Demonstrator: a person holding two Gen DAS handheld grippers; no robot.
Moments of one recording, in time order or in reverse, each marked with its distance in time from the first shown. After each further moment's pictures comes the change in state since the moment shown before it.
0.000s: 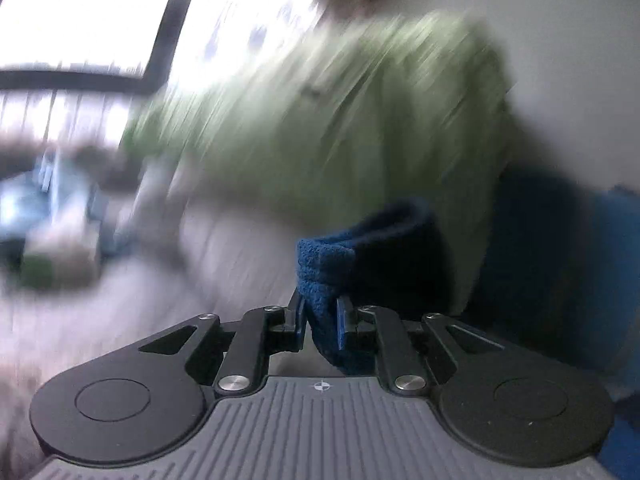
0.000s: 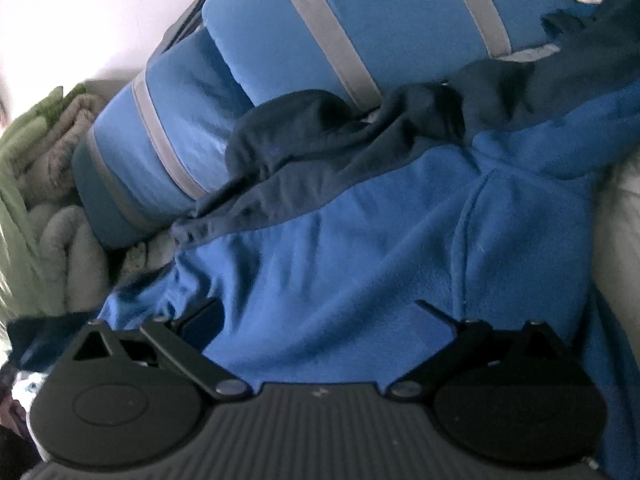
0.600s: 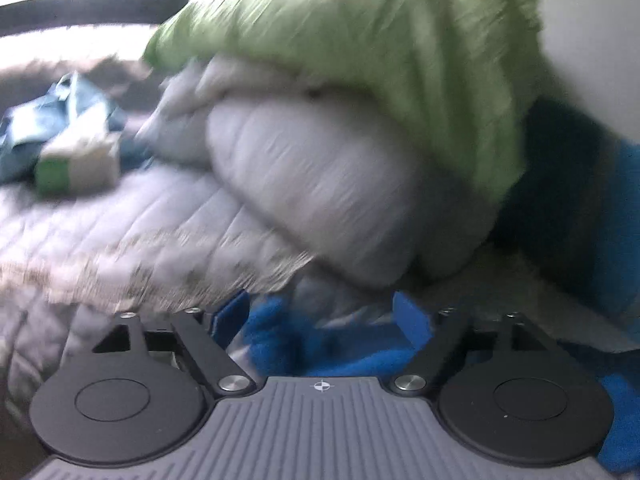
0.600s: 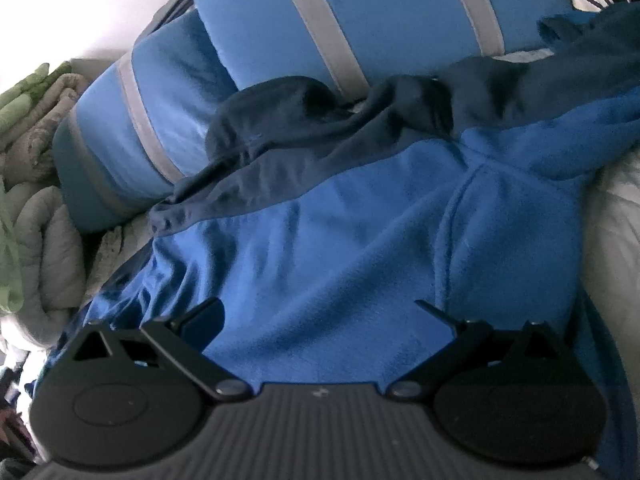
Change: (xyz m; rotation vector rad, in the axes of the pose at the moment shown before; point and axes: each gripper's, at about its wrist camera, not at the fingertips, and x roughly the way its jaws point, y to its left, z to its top) left arm -0.020 -0.015 -0.011 0.026 0.120 -0.013; right arm 0.005 0.000 -0.003 -0.034 0.027 -0.062
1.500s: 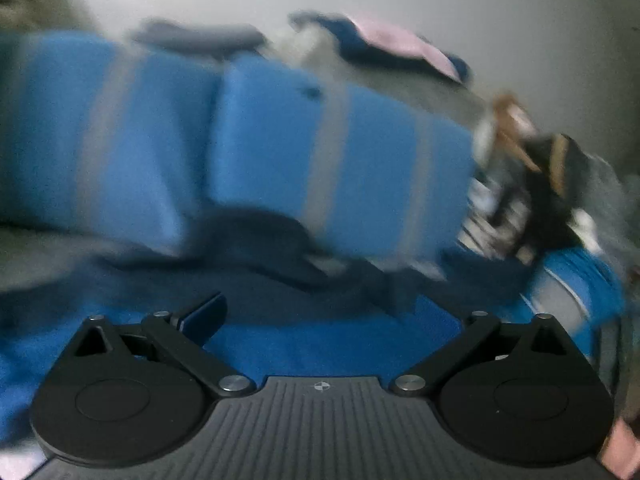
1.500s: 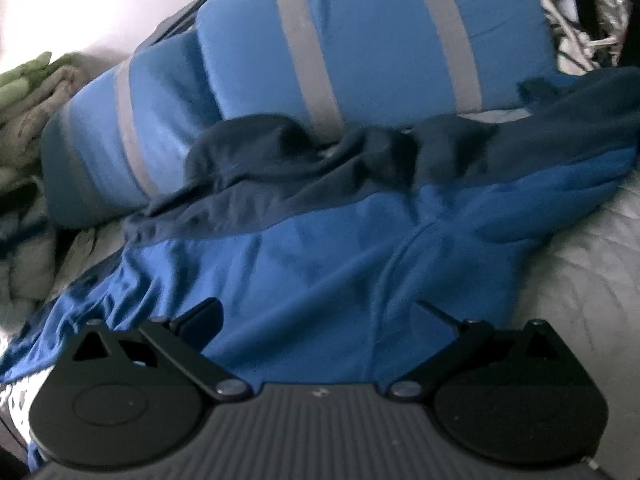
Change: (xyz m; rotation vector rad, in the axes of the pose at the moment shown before) left arm -0.144 -0.427 -0.110 0.420 0.295 -1.090; right arm -0.023 -0.022 0.008 -0.099 -0.117 -0.104
